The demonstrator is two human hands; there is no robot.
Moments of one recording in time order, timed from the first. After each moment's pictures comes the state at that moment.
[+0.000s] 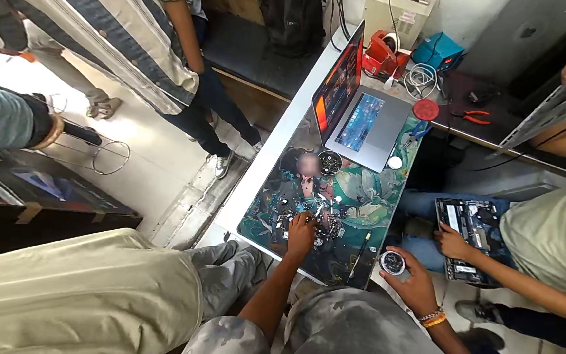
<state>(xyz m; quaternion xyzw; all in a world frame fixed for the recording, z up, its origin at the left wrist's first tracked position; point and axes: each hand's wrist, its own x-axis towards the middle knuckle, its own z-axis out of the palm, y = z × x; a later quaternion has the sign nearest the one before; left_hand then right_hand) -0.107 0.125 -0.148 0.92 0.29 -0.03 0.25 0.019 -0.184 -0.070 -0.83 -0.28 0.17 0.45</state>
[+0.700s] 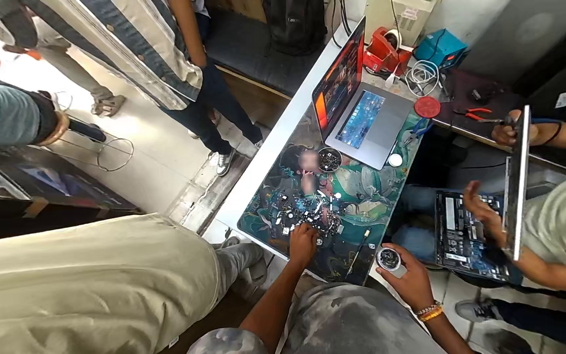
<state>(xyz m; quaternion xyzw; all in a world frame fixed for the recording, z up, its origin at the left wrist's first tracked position) -0.129 0.093 -0.157 0.90 0.32 -0.03 0.29 0.021 -0.185 -0.071 -0.83 -0.29 0.19 0.44</state>
